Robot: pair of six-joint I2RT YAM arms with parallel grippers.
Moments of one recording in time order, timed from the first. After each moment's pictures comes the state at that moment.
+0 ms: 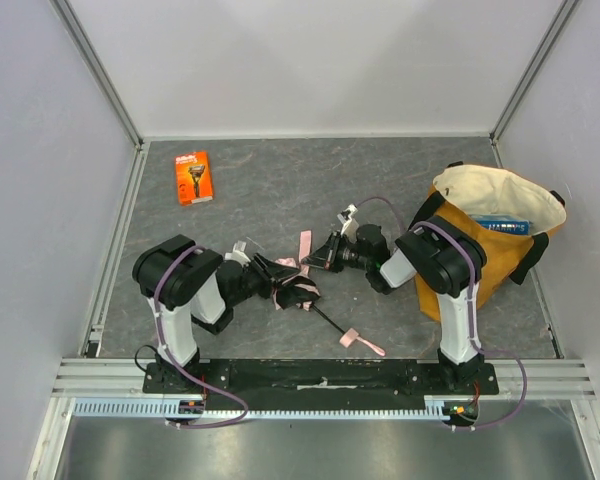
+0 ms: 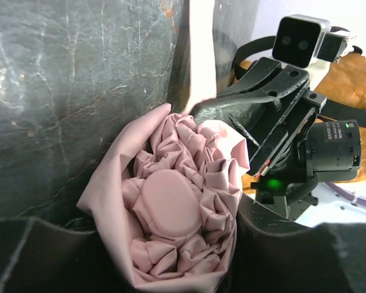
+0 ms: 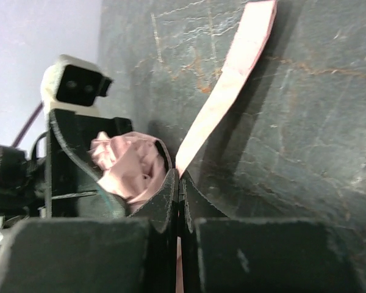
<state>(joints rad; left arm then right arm) -0.51 1.90 0.21 1.35 0.33 -1.42 0.56 2.07 0.67 1.10 -0.54 0.97</state>
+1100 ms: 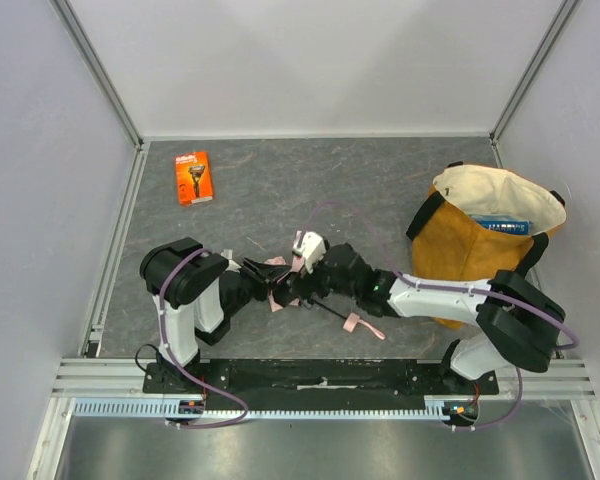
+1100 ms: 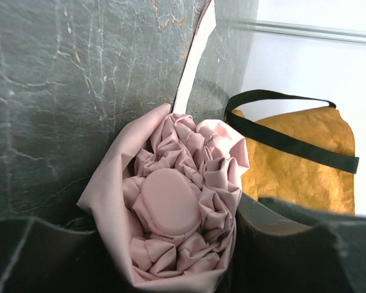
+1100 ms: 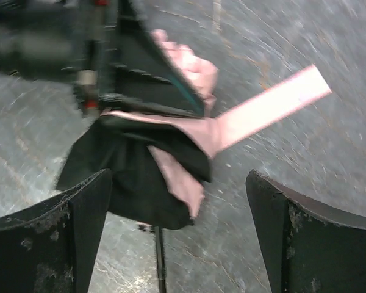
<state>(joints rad) -0.56 1.96 0.11 1.53 0.06 -1.50 0.90 1.49 0.73 0.23 0.04 0.07</state>
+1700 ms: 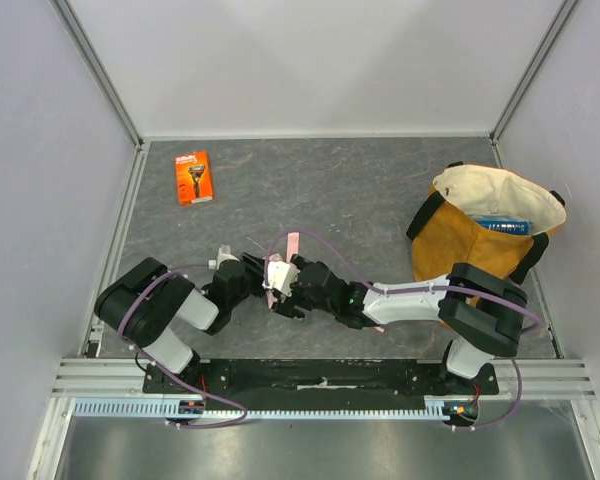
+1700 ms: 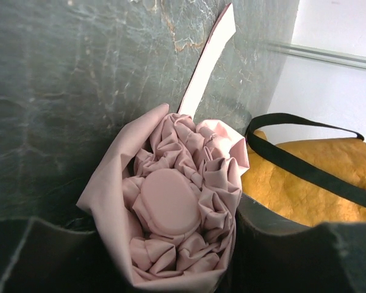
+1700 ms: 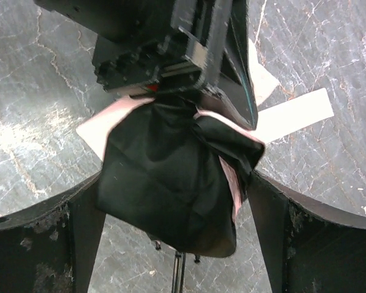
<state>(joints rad) -0.56 1.61 0.16 1.00 -0.01 -1.50 1.13 1.65 0.76 0.32 0.16 -0.29</state>
